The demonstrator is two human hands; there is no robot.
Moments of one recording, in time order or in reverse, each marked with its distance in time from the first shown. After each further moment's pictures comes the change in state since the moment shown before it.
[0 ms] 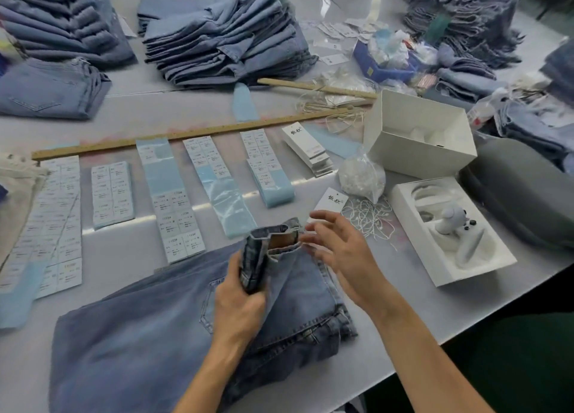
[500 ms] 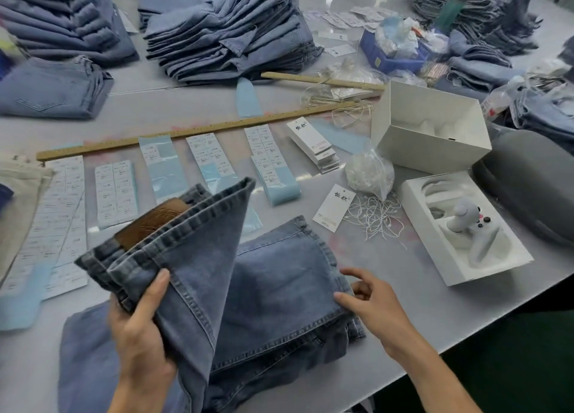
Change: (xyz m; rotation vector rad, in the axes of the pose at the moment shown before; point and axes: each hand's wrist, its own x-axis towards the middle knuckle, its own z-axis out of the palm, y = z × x) left_hand 0.005 0.003 -0.093 -0.821 0.322 -0.031; right_hand -0.034 0.078 -0.063 -0.345 0.099 0.203
